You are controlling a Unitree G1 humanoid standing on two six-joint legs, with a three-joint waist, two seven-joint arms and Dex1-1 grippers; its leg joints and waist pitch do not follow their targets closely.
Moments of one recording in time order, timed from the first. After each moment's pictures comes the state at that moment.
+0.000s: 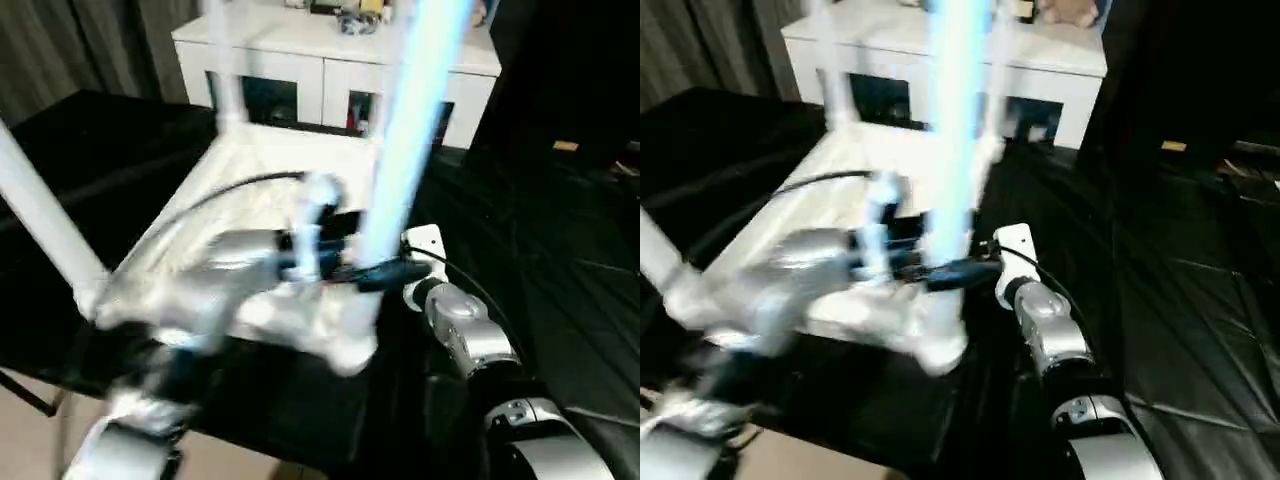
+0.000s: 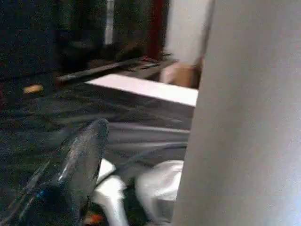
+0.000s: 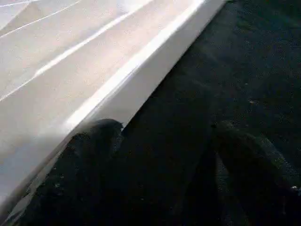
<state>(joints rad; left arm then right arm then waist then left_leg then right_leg) -0.64 0.17 -0.25 0.17 -0.43 0.35 -0.92 -0.57 -0.08 -0.01 0.79 0.04 0.08 0.29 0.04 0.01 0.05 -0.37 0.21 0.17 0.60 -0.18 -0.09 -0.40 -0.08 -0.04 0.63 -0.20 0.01</state>
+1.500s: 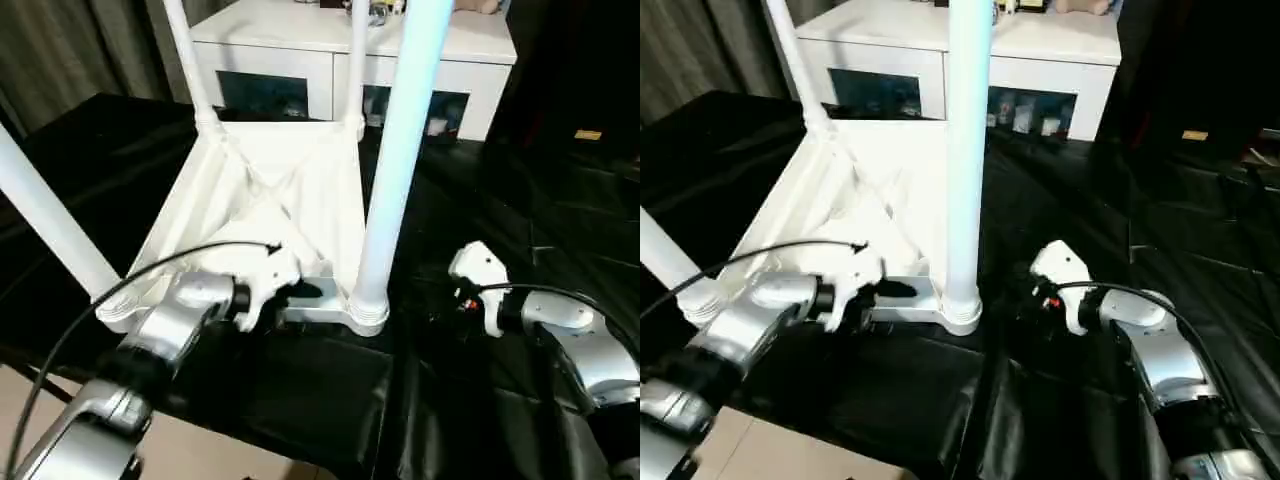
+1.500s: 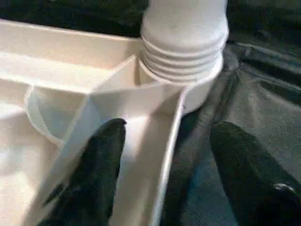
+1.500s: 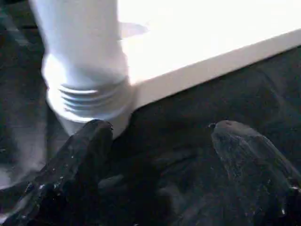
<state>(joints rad) -0.62 0.38 -0.37 0.66 -0.10 0.00 -1.11 -0.32 -0.54 0.13 0.24 0.12 0.17 0.96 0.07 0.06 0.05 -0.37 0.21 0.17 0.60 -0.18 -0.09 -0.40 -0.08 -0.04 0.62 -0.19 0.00</state>
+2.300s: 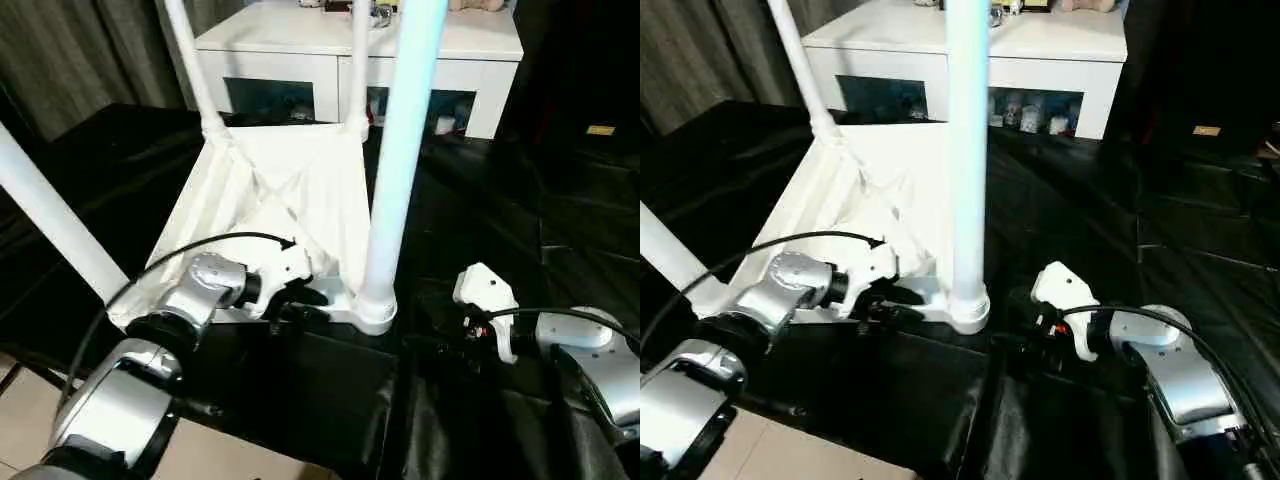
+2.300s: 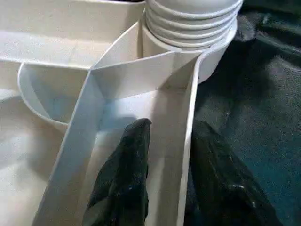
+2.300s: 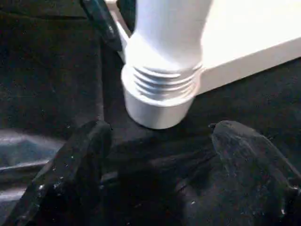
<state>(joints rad) -0.80 0.29 -0.37 1.06 0.01 -0.19 -1.17 -0.20 -0.61 0.14 0.04 0.15 0.28 1.01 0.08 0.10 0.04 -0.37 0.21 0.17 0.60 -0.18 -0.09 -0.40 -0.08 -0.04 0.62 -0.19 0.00</state>
